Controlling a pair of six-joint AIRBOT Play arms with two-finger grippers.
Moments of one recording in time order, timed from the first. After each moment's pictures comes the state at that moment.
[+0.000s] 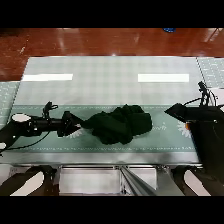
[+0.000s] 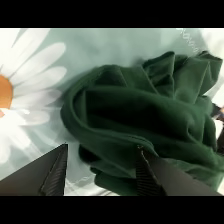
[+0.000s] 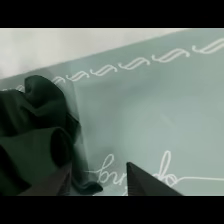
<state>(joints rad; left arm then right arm) 0.11 -1.10 0.39 0.47 -1.05 -1.37 -0.29 -0.94 0.60 -0.90 1.06 1.29</state>
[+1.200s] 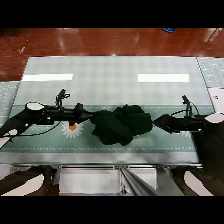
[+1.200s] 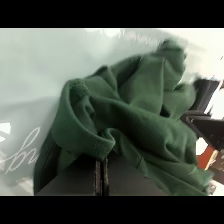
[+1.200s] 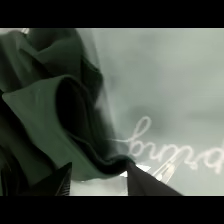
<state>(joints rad) -0.11 -1.24 0.55 0.35 -0.97 -1.20 -0.19 -1.02 0.42 -0.67 1.04 1.17</state>
